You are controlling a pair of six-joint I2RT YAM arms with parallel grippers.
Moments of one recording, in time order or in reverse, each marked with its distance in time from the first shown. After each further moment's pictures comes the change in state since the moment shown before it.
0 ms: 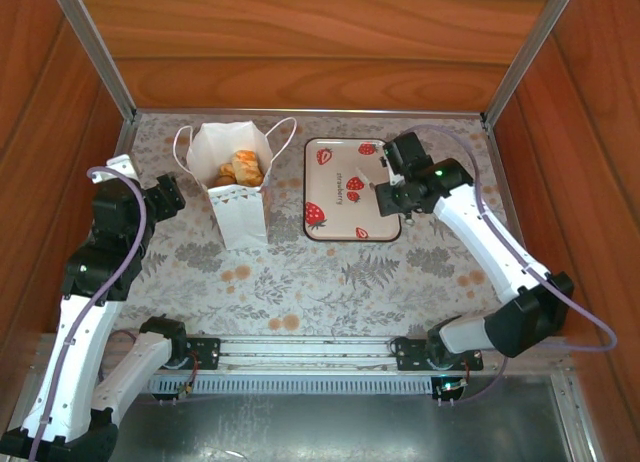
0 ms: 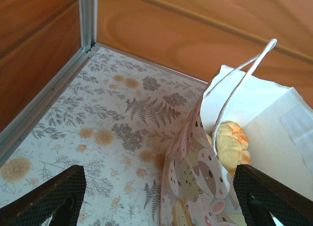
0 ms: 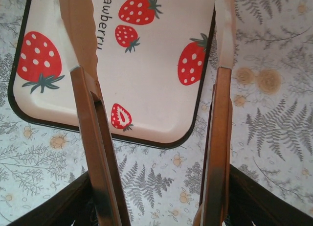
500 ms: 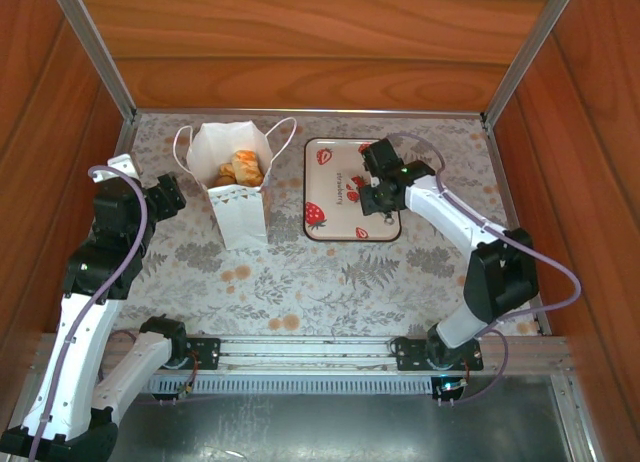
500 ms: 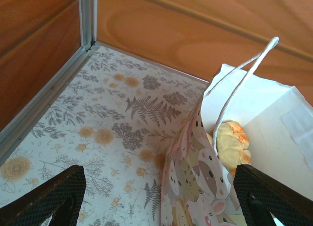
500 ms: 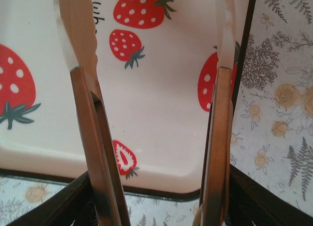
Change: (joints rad) left arm 0.000 0.004 0.000 0.000 0.001 0.000; right arm 0.000 0.204 -0.093 0.258 0.012 0.029
